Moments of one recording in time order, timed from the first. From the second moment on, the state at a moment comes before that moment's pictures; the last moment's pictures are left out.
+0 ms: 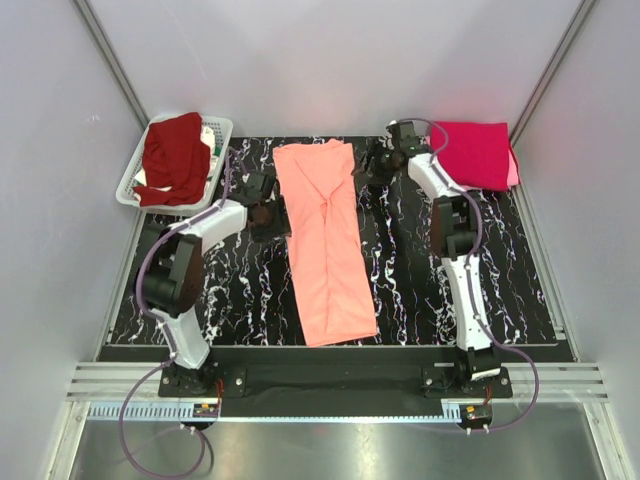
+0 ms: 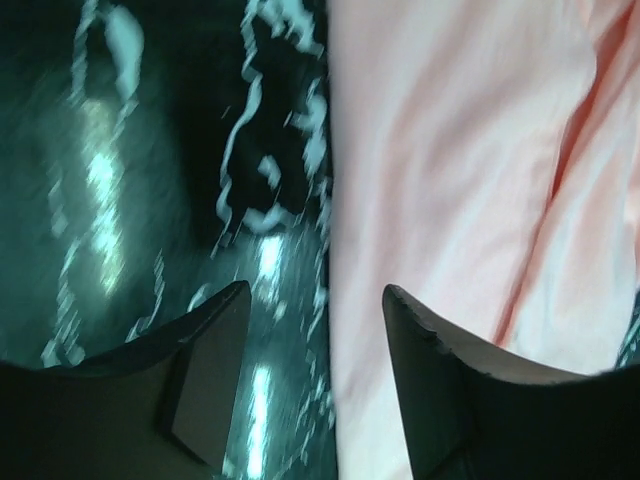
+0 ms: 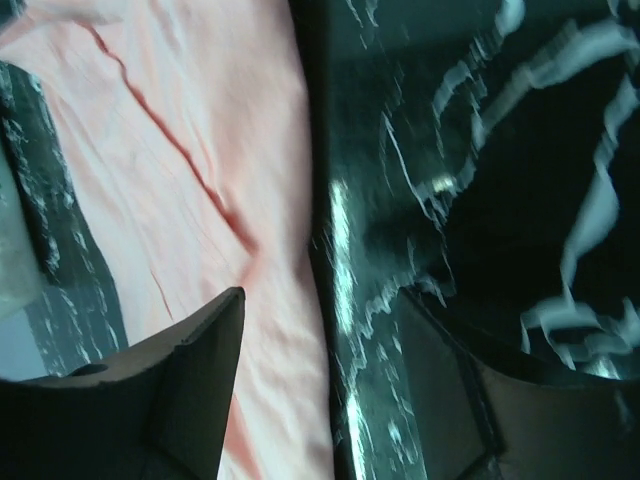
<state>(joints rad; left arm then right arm) -0.35 1.83 1.23 -0.44 0.04 -0.56 0.21 2.65 2.35 -0.51 -0.42 0.60</state>
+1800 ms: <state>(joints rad) -1.03 1.07 0.56 -0.53 -0.18 -1.08 0.77 1.32 0.74 -0.65 0.08 0.87</state>
